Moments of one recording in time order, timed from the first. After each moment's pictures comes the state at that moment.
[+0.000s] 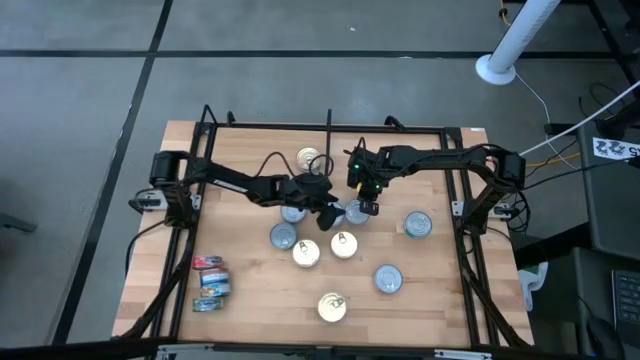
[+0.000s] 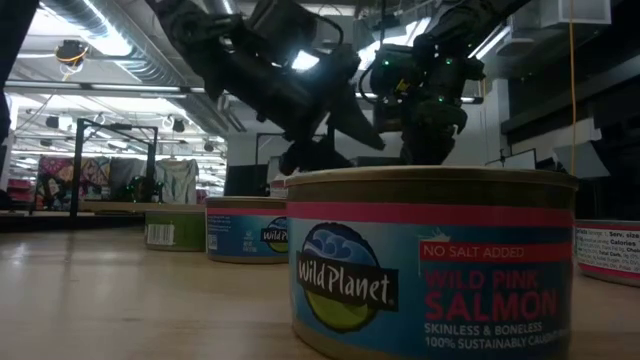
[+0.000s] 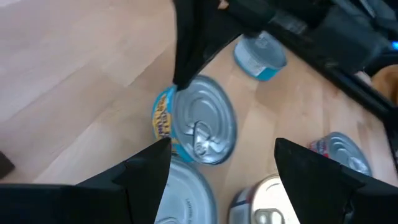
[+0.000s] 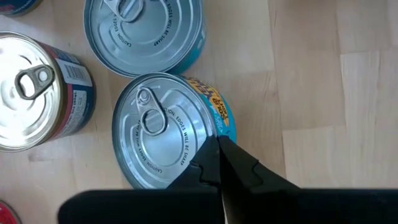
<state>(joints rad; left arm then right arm) 0.08 1.82 0.99 0.28 -0.03 -0.57 -0.29 1.69 1.13 -0.67 -0.23 -0.14</state>
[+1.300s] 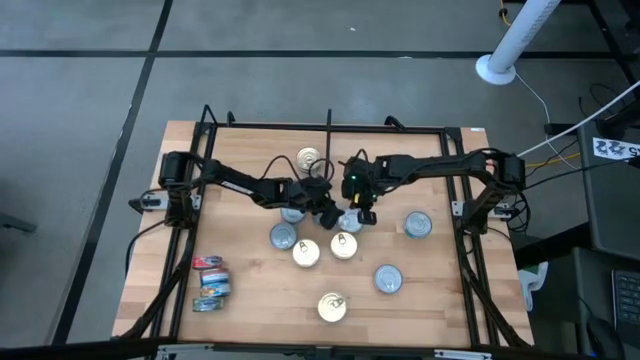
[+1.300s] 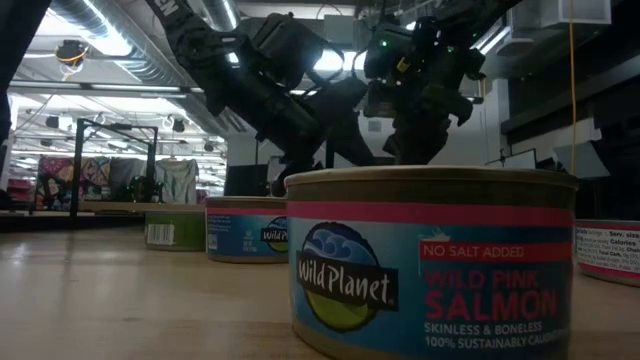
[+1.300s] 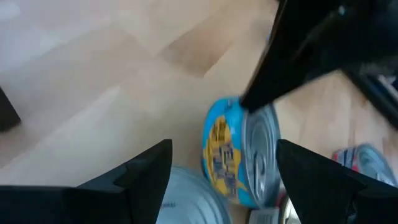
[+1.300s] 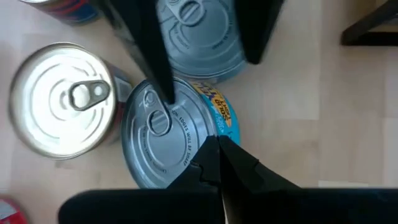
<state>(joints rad) 0.08 1.89 0.99 0.28 -0.06 -0.71 -0.19 1.69 1.13 -0.59 -0.23 -0.19</state>
